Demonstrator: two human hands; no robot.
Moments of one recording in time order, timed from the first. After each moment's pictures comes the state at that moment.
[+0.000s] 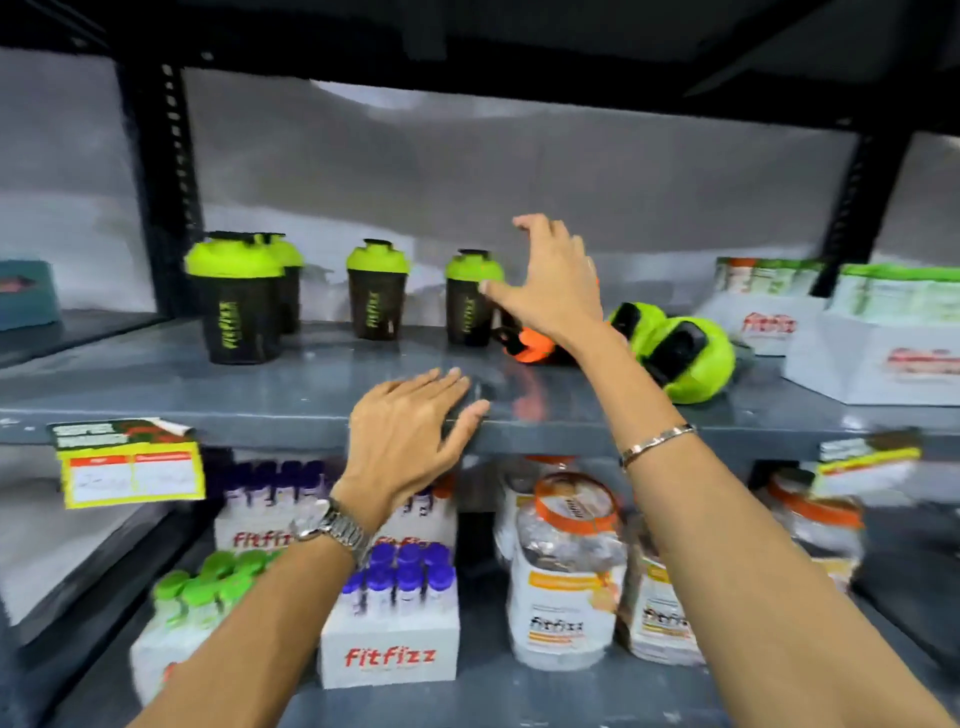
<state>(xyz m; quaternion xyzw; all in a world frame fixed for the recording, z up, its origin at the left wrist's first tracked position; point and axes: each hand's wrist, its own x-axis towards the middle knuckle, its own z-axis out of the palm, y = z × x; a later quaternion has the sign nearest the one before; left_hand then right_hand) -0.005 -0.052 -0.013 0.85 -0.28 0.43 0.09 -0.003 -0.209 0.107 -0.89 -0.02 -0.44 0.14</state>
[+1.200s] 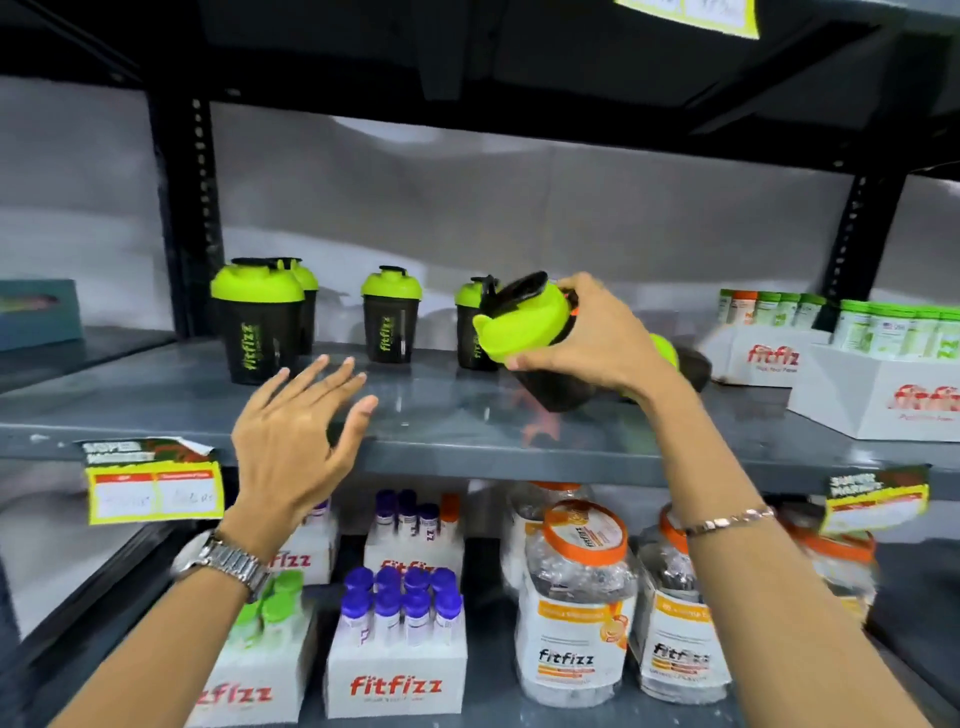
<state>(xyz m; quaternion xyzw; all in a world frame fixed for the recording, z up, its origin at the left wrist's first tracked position) 0.005 0.027 -0.009 0.81 -0.21 0.51 0.18 -0.044 -0.235 0.100 -0.91 -0.03 -0.35 0.21</state>
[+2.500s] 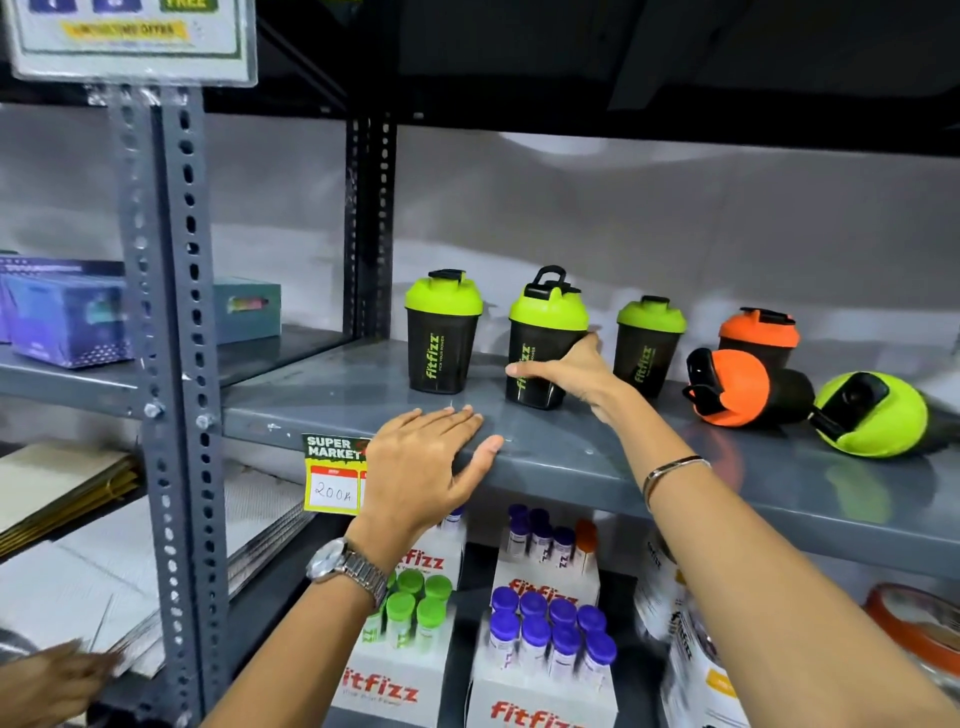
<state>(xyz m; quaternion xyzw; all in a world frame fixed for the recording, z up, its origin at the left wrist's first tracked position) 0.024 0.093 -0.026 0.83 -0.20 0.49 0.15 0.108 -0.090 0.062 -0.85 0.00 -0.16 0.51</state>
